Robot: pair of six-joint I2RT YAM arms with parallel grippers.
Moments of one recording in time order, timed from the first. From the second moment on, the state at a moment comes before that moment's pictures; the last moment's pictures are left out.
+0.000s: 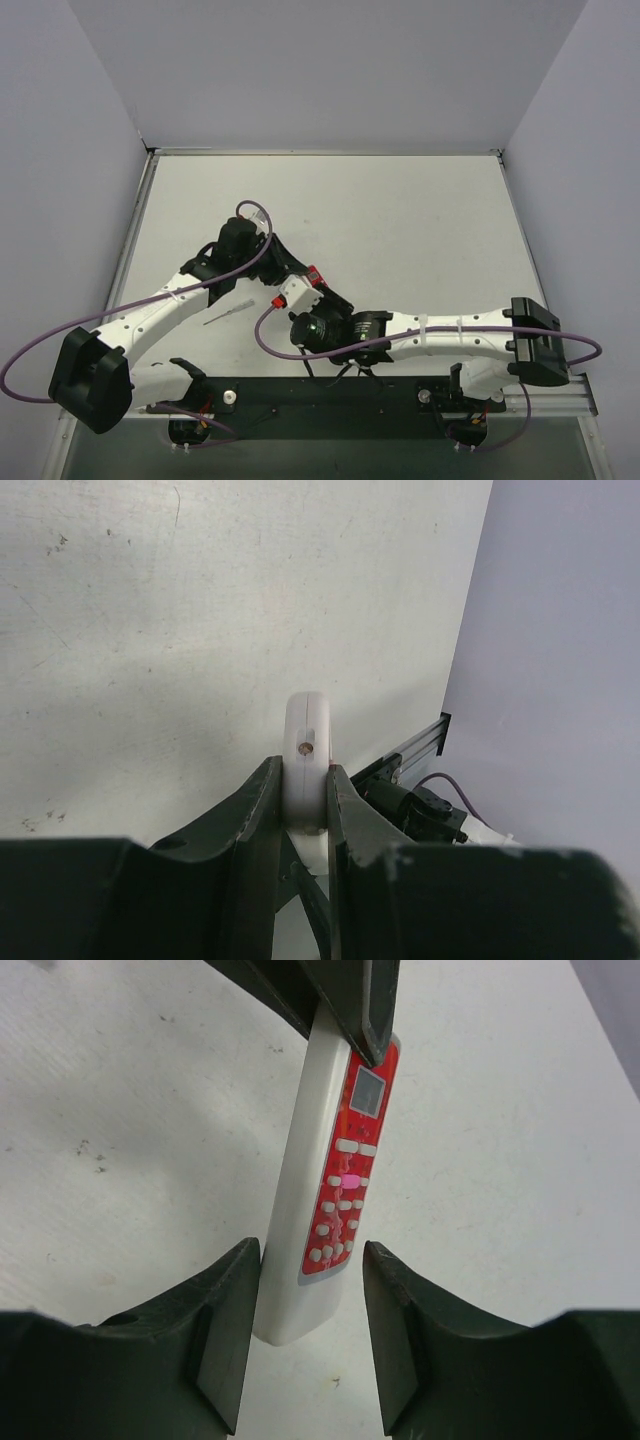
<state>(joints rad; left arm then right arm) -0.55 1.21 0.78 -0.21 0.36 -1.07 1.41 1.42 0.98 -0.42 0.82 0.12</state>
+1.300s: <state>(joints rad) -0.48 1.15 0.96 -0.47 0.27 -0.90 1.35 1.46 1.10 -0.64 0.89 0.31</state>
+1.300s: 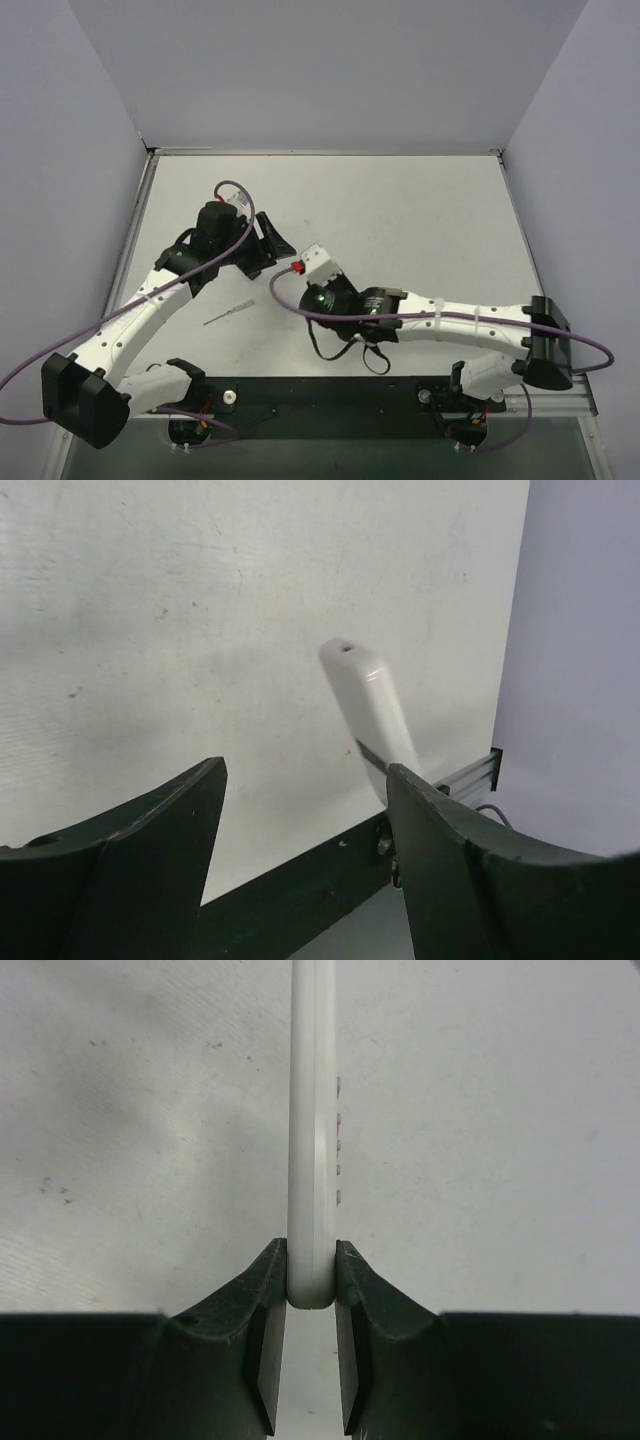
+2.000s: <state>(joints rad) -0.39 0.97 0.69 -0.04 0.56 -0.91 0.75 1.05 0.68 -0.04 -0.21 0.81</state>
